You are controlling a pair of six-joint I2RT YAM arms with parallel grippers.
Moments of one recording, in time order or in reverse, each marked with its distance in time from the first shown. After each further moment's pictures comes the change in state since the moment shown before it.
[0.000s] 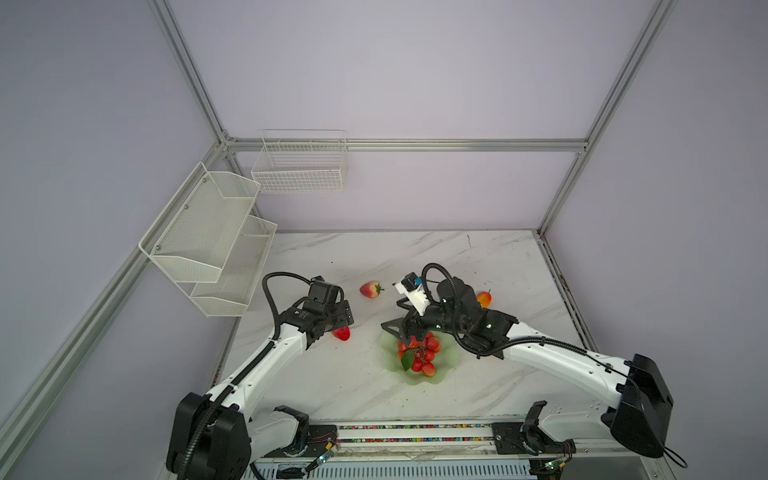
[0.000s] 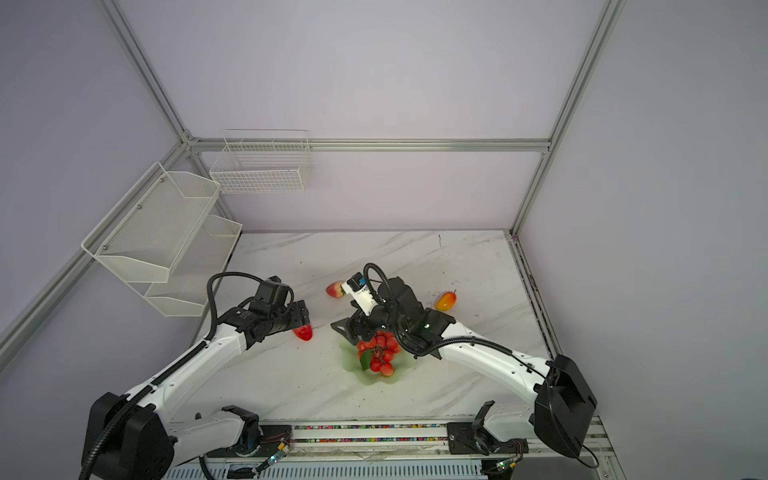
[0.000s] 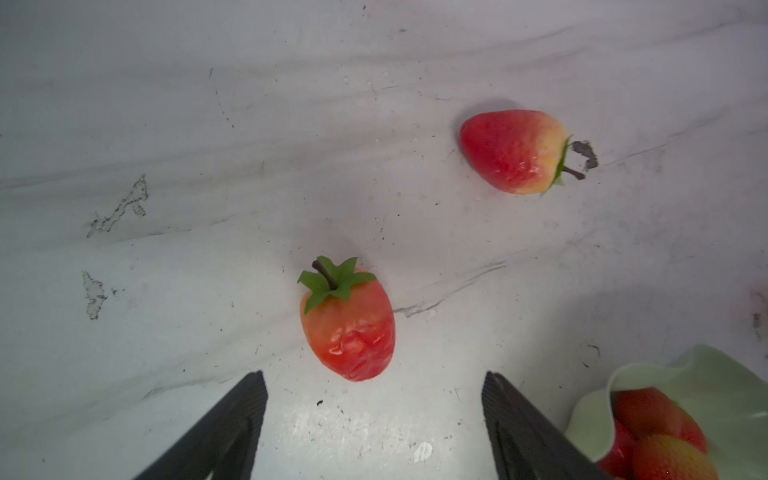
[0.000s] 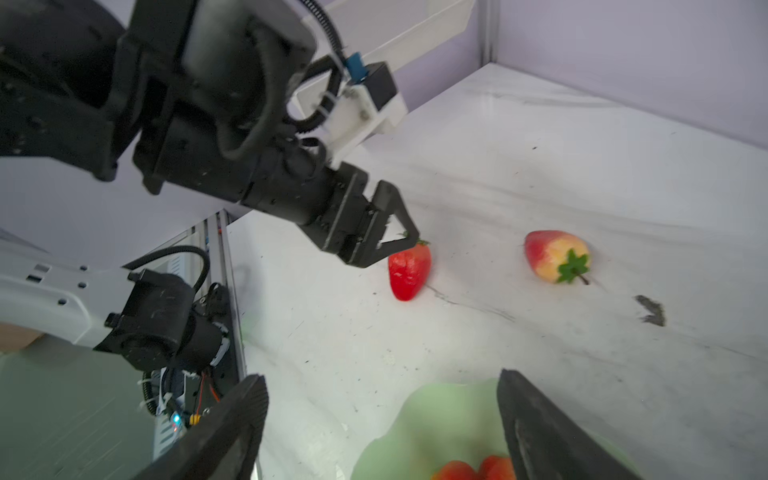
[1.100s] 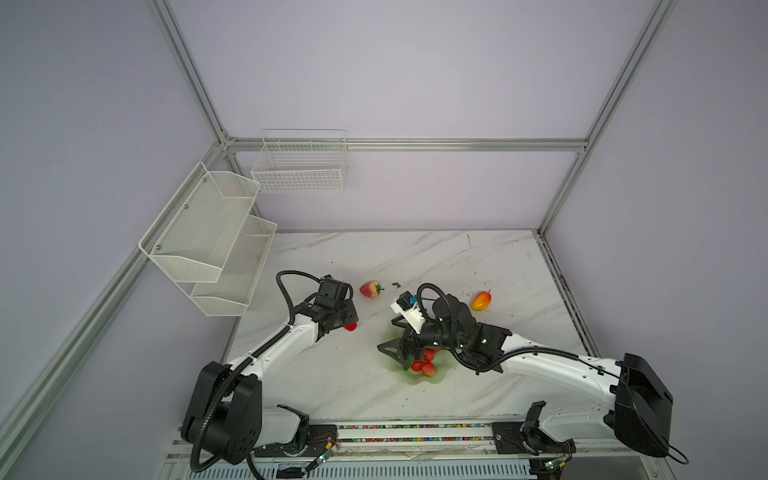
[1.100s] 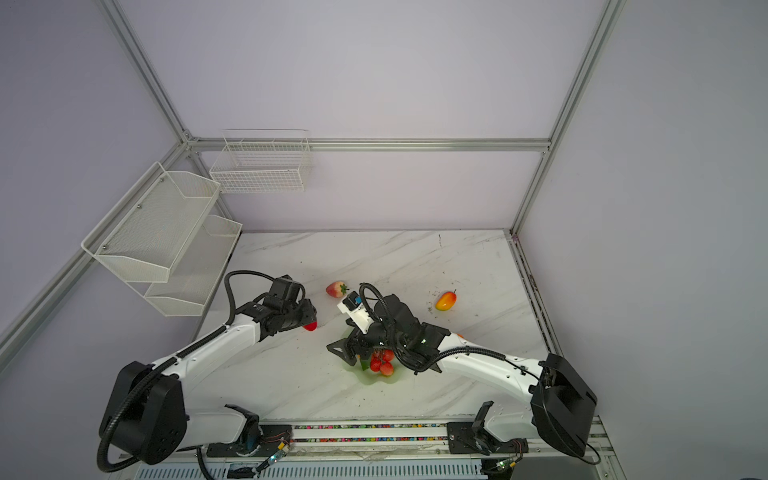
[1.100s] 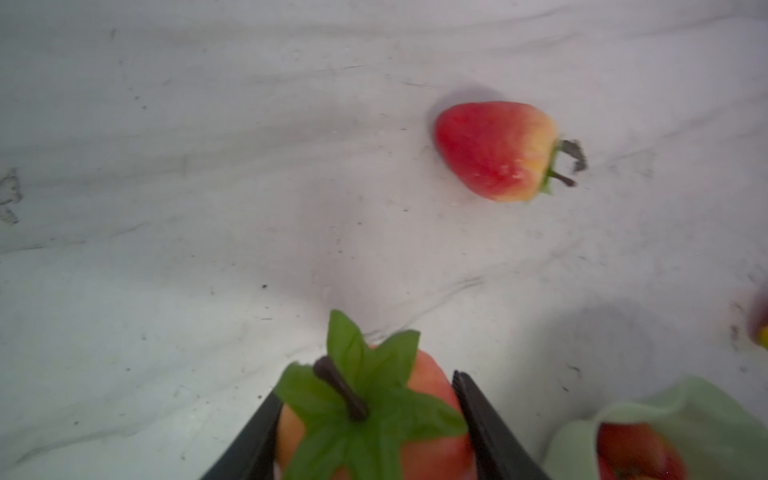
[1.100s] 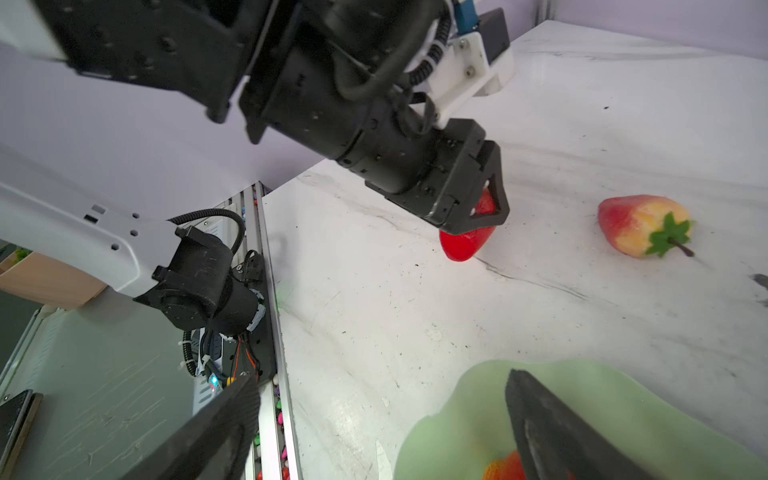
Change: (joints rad) left arm -0.080 0.061 0.014 0.137 0.071 -0.014; right arm 0.021 -0.068 -0.135 0.093 -0.012 0.055
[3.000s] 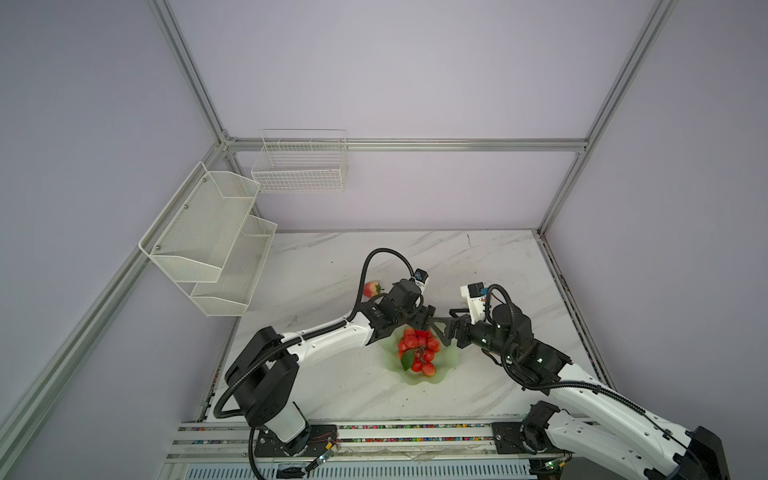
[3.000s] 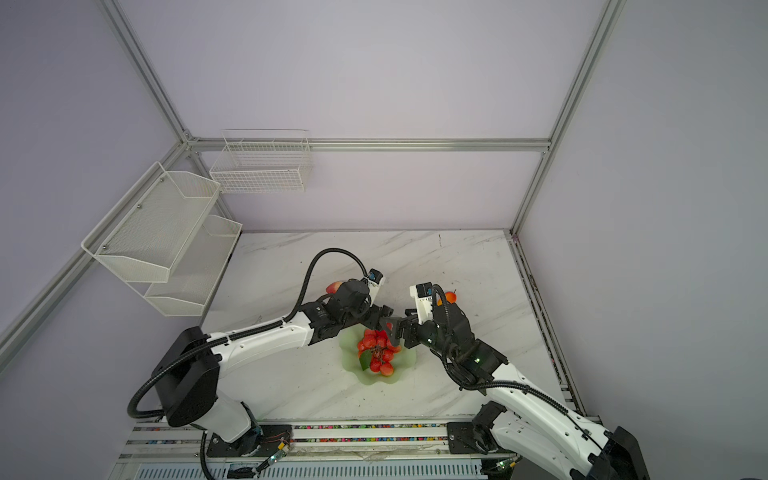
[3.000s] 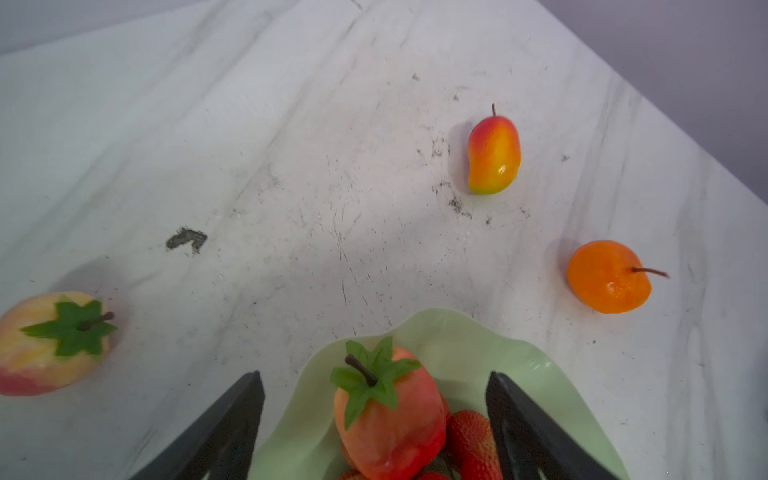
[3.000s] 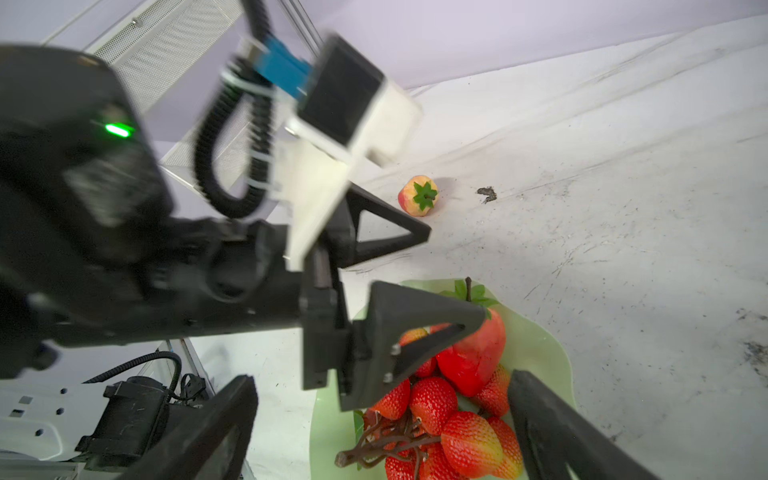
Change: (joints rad) left arm -0.423 0.249 0.248 0.300 -0.048 0.410; right arm -0.241 -0.375 -0.235 -0.099 0.163 0.277
